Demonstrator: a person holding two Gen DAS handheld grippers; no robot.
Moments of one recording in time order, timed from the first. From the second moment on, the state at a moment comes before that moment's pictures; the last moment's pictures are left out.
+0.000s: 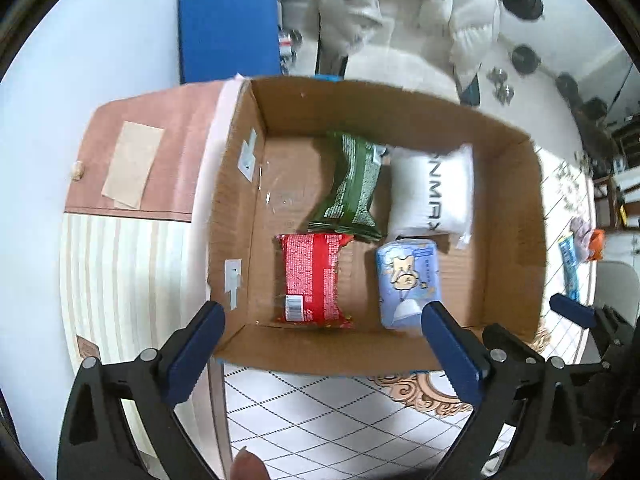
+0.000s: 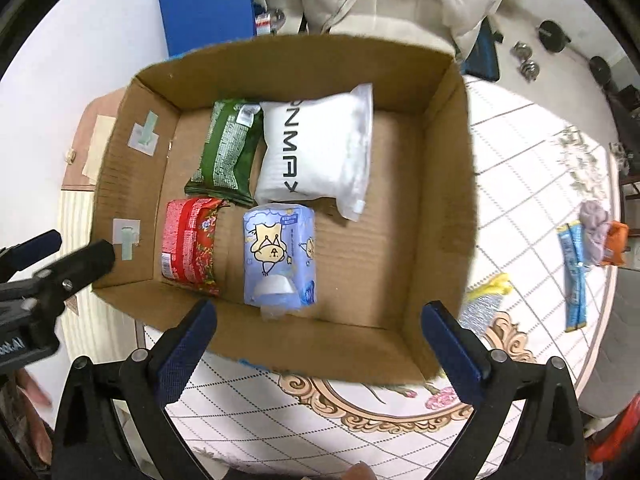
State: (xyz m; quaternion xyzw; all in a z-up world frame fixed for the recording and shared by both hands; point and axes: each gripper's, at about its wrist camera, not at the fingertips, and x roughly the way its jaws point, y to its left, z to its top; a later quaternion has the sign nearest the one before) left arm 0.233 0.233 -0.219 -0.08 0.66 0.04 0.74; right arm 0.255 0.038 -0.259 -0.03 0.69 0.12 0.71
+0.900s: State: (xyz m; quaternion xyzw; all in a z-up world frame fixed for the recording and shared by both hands) left arm 0.168 0.109 -0.145 -0.02 0.59 0.00 0.81; right arm 0.170 -0.087 -0.176 0.04 0.64 0.11 0.76
